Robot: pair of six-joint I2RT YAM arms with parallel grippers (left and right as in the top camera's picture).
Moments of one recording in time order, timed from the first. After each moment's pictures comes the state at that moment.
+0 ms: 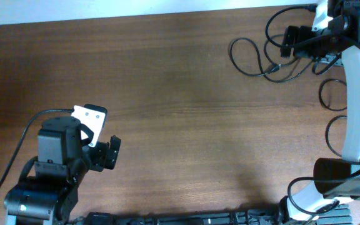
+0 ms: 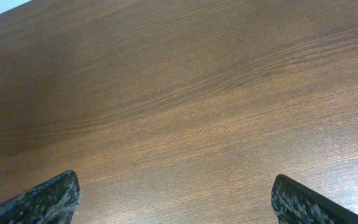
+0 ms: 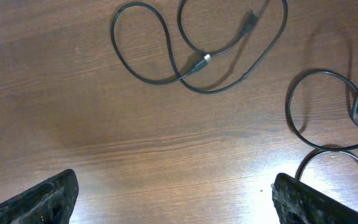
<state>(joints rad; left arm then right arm) -0.18 0.87 1.21 -1.20 -0.13 0.20 -0.10 1.77 2.07 -1.43 -0.04 0.13</state>
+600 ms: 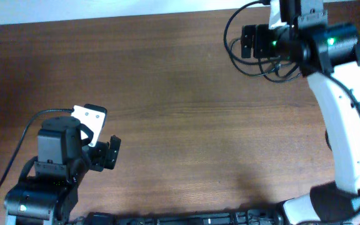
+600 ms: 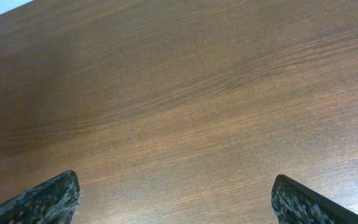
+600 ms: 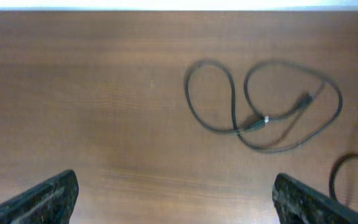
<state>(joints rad) -0.18 0.87 1.21 -1.20 -0.13 0.20 0.19 1.63 1.93 -1.16 0.06 0.16</state>
